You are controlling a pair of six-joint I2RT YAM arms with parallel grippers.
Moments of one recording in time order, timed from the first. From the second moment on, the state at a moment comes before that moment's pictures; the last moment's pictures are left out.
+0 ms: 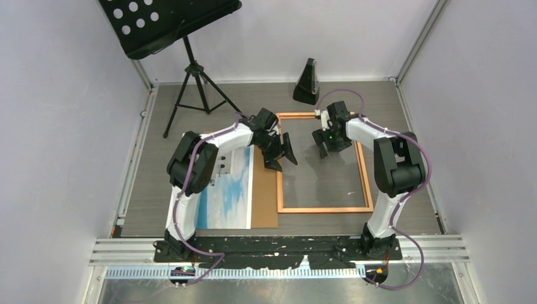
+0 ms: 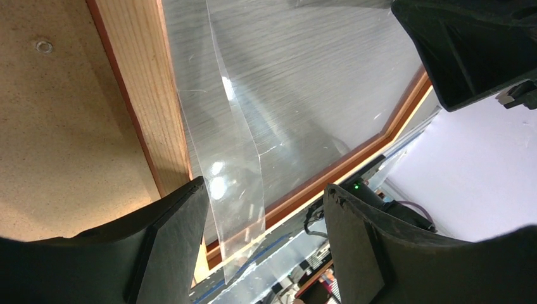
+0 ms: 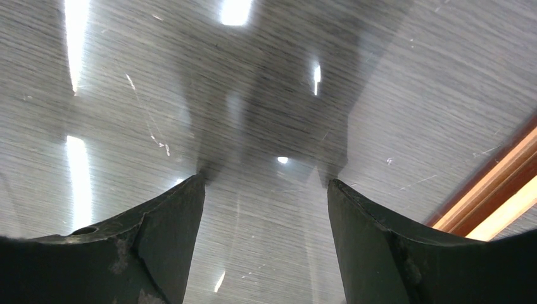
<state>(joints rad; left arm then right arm) -0.61 2.08 1.48 -0.52 0.55 -0.85 0.23 1.86 1.22 -0.55 -0.03 -0.18</state>
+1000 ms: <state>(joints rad) -0.58 1.97 1.50 -0.73 0.50 -0.62 0.23 1.85 1.22 -0.55 -0.05 -0.17</state>
